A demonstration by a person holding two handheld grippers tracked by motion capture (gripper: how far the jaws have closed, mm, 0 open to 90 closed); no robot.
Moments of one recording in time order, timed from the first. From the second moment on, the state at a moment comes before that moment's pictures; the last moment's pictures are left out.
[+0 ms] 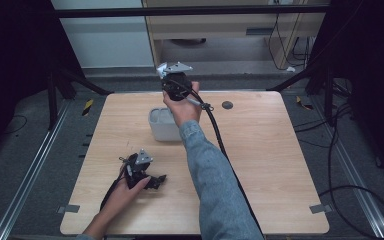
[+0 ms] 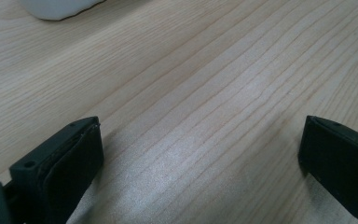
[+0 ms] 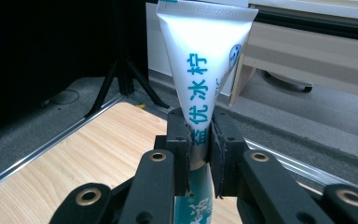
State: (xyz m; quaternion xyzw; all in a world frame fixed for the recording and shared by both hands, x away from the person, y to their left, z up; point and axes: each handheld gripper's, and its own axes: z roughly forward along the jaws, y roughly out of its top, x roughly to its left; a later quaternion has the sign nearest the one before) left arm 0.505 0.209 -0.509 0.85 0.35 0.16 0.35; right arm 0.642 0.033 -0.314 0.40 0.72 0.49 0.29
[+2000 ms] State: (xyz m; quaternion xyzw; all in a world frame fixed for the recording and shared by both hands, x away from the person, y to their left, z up) left arm 0.505 0.209 -0.509 0.85 0.35 0.16 0.35; right arm 0.636 0.030 -0.373 0.41 0.74 0.47 0.26
